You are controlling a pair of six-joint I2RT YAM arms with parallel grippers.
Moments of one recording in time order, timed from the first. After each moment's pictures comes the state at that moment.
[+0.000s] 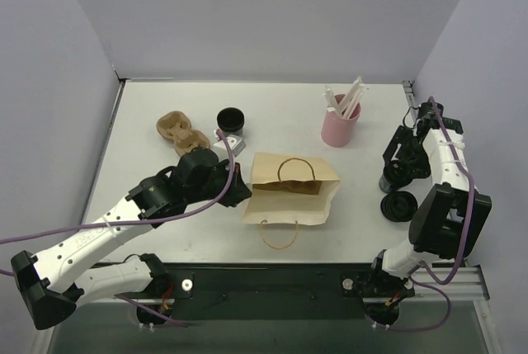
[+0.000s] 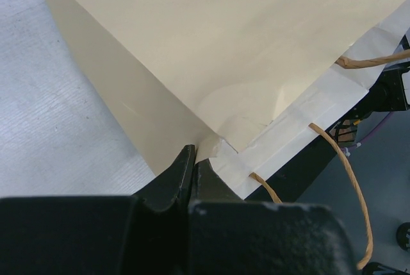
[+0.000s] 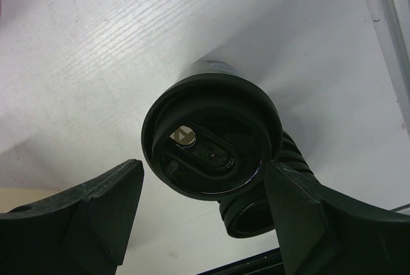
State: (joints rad) left arm -0.89 1.02 1.00 -0.56 0.07 -0.51; right arm -0.29 1.55 1.26 -0.94 0.07 0.26
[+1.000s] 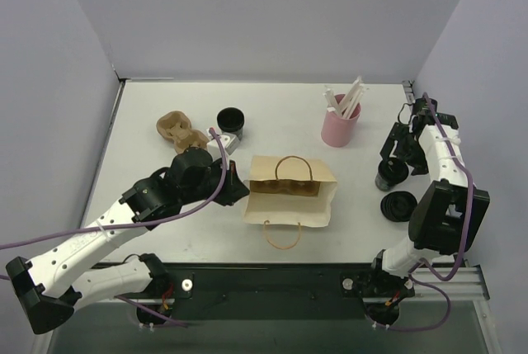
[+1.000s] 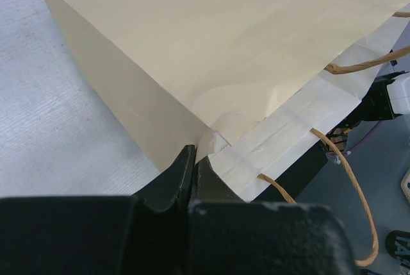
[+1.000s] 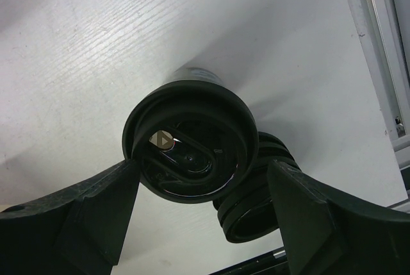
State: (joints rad) left arm -0.87 0.98 1.00 -0.56 0.06 -0.54; right arm -0.24 1.57 1.29 -0.95 0.15 0.25
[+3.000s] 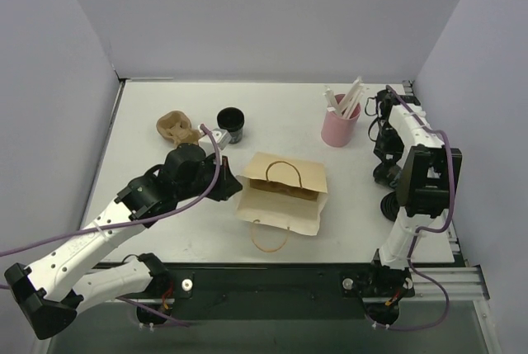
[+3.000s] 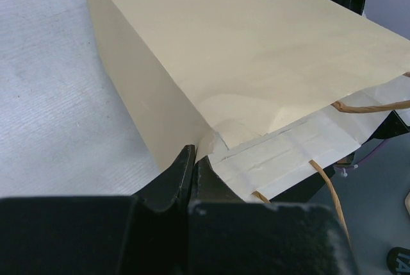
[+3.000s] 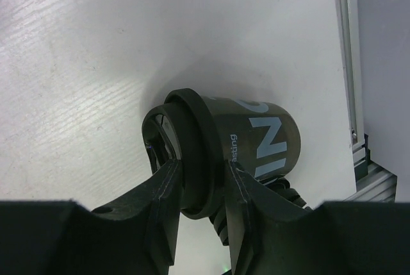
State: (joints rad) left arm -0.80 0.97 1.00 -0.59 0.06 -0.54; right arm -0.06 1.90 1.51 -1.04 0.42 0.30
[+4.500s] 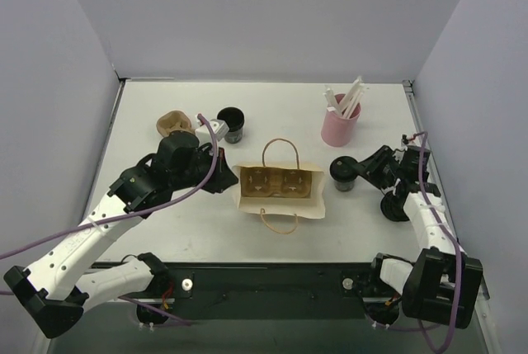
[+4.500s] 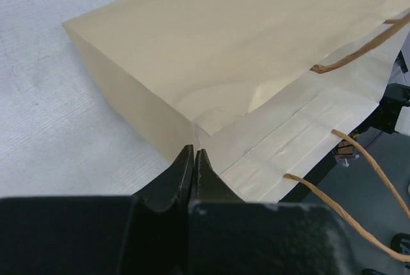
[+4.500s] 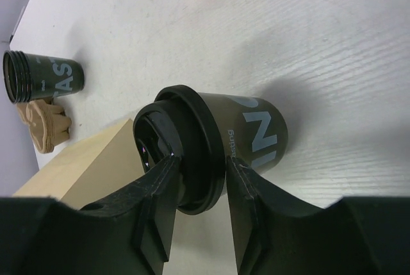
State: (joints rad) left arm -0.72 1.01 1.12 -0.69 0.15 -0.45; right arm -0.21 1.10 0.57 -0.19 -0.45 0.57
